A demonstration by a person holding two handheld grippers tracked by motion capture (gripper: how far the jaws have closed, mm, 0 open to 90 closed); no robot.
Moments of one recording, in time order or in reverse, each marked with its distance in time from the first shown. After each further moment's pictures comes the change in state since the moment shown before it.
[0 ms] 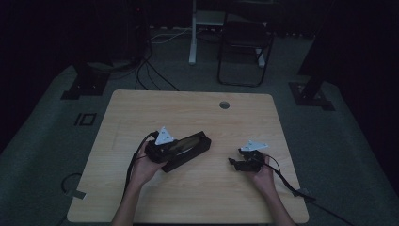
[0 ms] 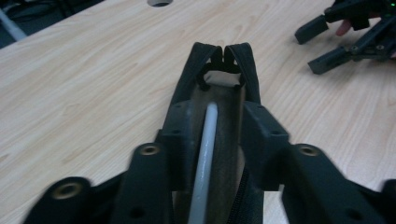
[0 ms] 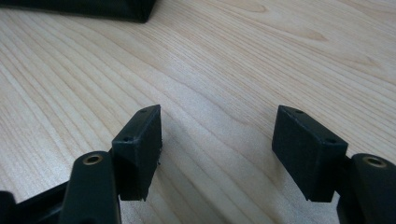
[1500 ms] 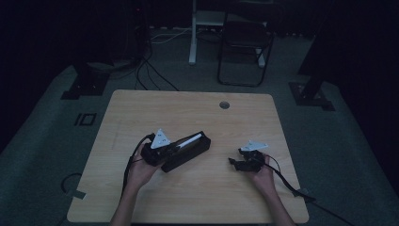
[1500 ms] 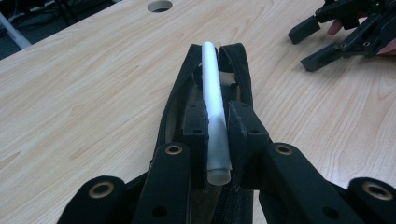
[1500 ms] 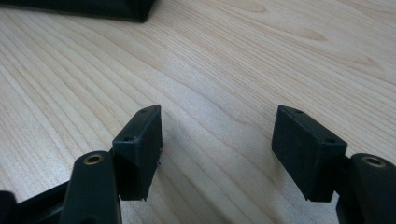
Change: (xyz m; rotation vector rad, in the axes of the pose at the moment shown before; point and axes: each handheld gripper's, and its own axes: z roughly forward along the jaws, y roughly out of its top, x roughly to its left) left arm -0.003 -0.005 -0.013 -0.017 -0.001 0.025; right arm 0.000 0.000 0.000 0.000 -0.001 0.001
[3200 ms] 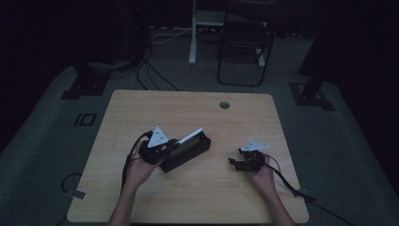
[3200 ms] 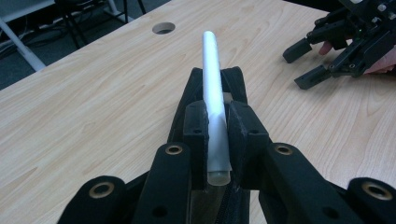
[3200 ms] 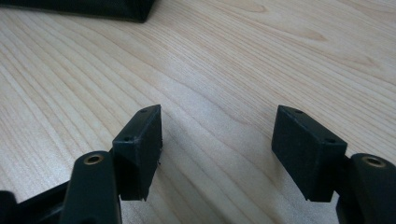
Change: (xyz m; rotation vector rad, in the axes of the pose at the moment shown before) left arm -0.001 0.012 -0.016 -0.051 0.009 0.013; right arm 0.000 0.000 0.000 0.000 0.000 -0.001
